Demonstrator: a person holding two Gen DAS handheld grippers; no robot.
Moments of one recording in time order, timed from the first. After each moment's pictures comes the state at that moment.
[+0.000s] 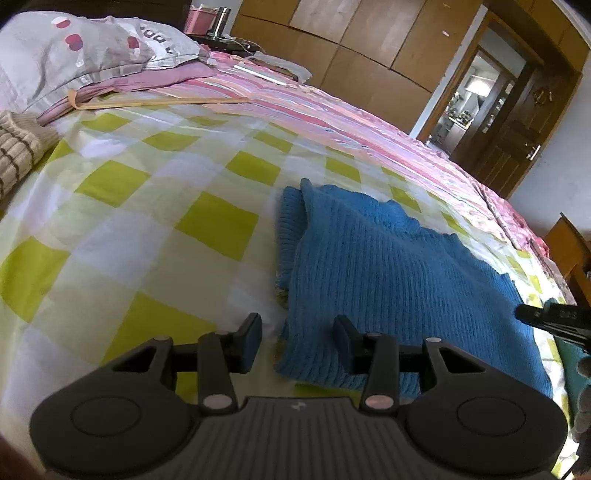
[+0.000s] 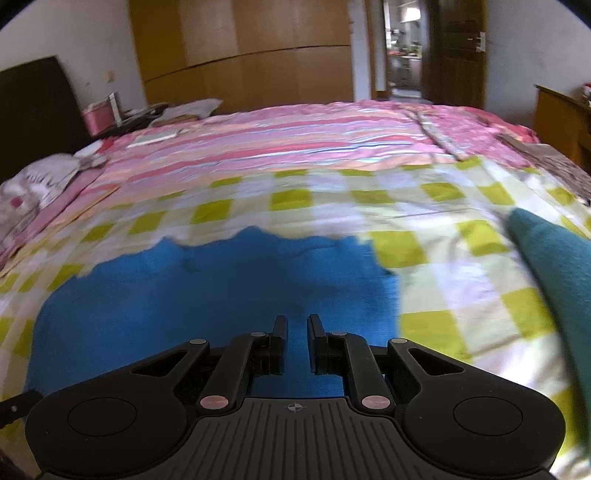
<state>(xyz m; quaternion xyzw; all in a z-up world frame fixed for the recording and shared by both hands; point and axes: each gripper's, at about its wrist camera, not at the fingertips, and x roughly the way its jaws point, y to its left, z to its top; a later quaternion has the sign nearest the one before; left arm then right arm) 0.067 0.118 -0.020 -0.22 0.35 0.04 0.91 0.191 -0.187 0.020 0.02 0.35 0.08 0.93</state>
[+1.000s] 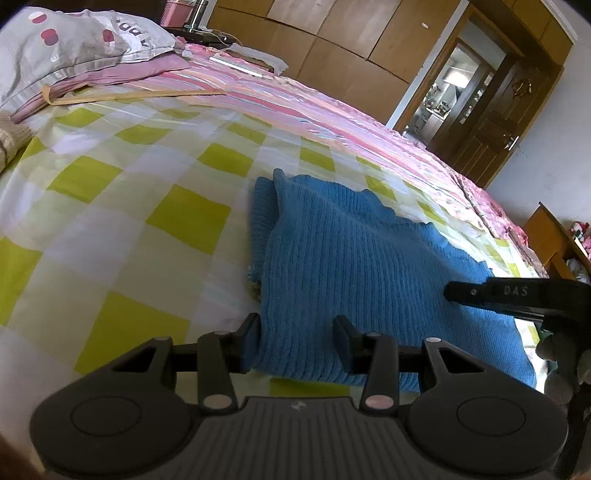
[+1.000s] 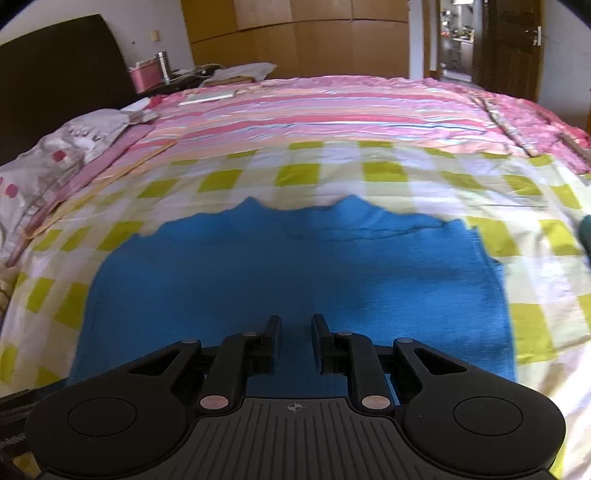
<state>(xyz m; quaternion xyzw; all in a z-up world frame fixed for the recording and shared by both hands) 0.070 0.114 -0.021 -0.23 0.36 0.00 0.91 0.191 -0.117 0.015 -0.01 0.40 0.15 0.91</state>
